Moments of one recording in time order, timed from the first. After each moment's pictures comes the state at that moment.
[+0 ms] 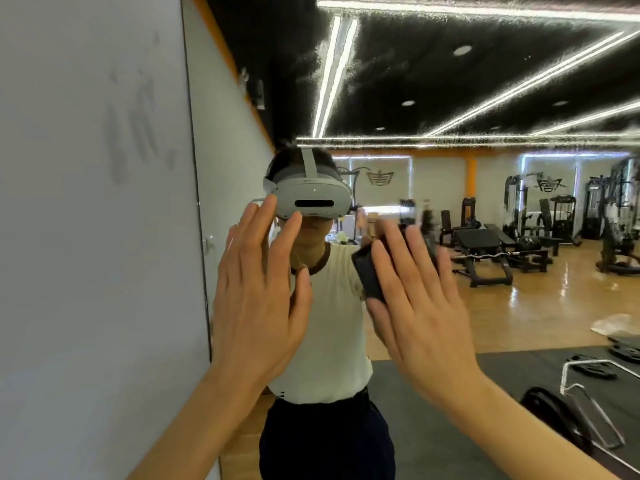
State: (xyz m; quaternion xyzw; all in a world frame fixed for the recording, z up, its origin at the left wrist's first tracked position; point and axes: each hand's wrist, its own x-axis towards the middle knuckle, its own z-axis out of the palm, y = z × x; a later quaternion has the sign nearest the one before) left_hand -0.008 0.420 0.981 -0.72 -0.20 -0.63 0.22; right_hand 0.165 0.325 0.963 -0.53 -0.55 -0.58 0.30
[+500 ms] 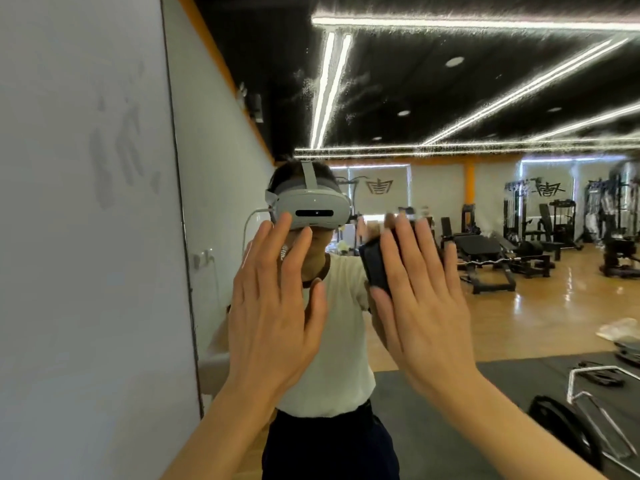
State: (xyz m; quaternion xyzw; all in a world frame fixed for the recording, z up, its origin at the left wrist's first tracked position) left_hand 0.019 0.416 0.982 -0.72 -0.20 -0.63 0.22; right_hand 0.176 0.323 0.979 -0.55 -0.52 -0.55 0.36
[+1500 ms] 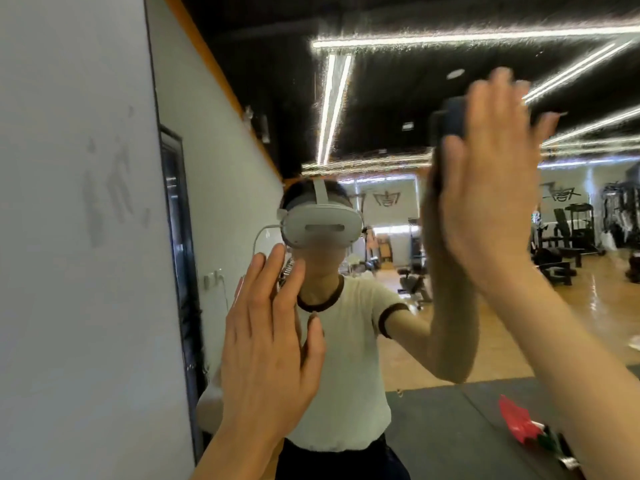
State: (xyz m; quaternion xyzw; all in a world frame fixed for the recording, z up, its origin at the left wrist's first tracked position) left_hand 0.020 0.412 0.983 -0.71 -0.20 -0.63 0.24; right_hand 0.217 0.310 1.112 -0.57 -0.37 -0.54 0.49
